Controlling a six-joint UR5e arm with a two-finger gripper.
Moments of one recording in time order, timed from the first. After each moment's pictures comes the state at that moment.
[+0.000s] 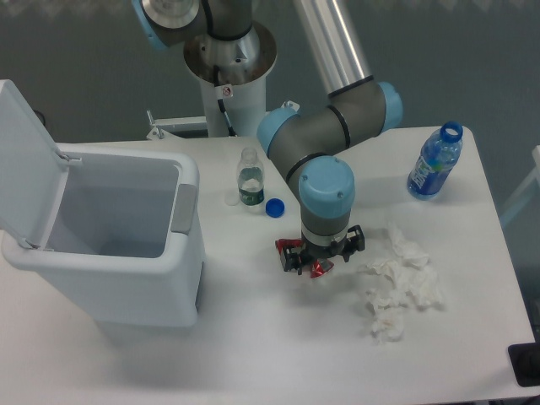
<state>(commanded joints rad) 2.50 -2.07 -1.68 -0.94 1.64 0.24</state>
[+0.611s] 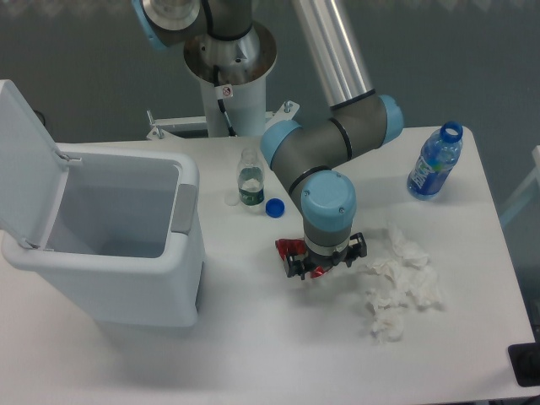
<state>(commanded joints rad) 2.50 -2.10 -1.66 -0.93 1.66 0.25</state>
